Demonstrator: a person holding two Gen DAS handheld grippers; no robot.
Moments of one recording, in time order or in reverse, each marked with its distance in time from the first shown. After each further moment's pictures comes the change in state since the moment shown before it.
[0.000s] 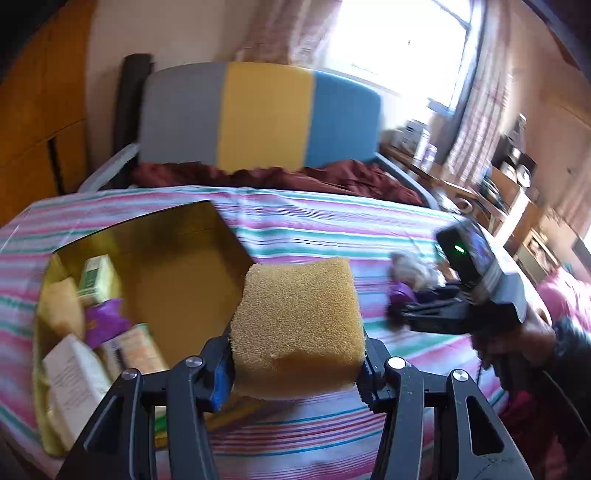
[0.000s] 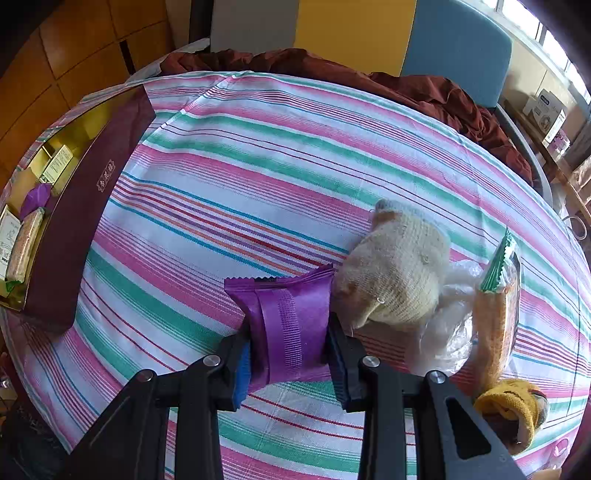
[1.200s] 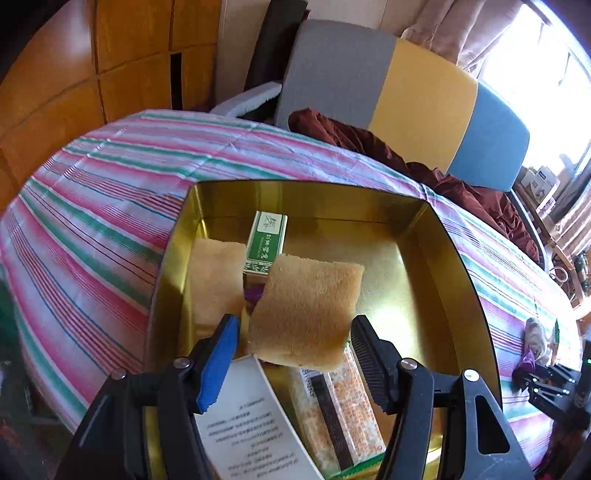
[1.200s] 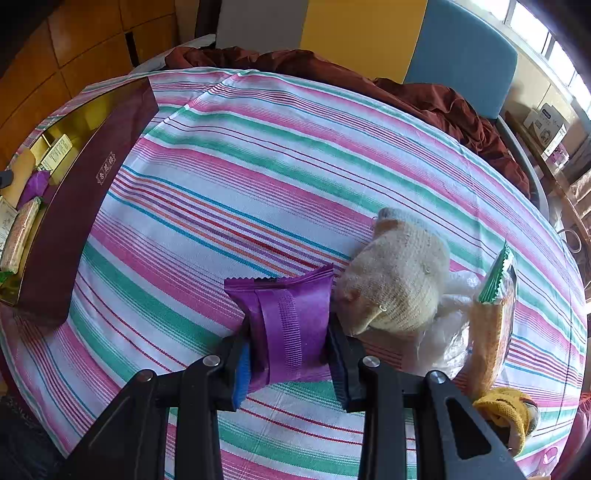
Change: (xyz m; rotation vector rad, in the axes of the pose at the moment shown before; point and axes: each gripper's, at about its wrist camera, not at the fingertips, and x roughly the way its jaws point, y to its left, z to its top) left arm 0.029 0.148 0.008 -0.322 0.114 0.332; right arm 0.000 0.006 0.002 -0.038 -0.003 -0.035
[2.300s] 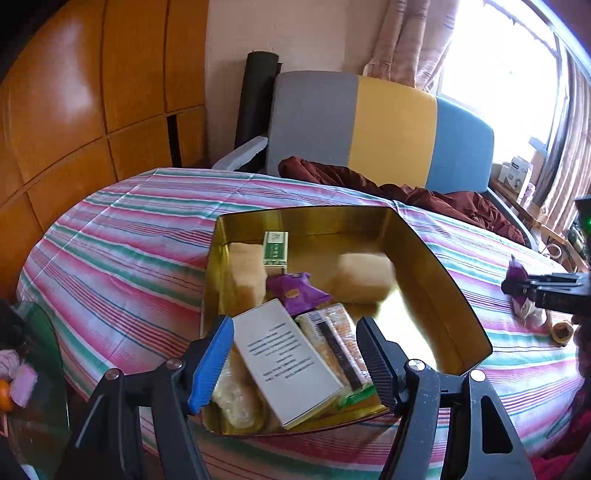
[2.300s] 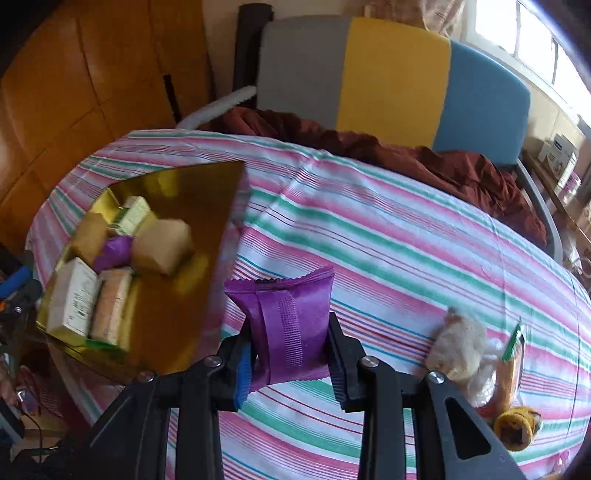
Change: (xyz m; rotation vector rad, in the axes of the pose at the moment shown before) left arm -0.081 0.008 -0.059 0.118 -0.199 0.012; right arm -0.083 0.092 0.049 -0.023 -0.194 0.128
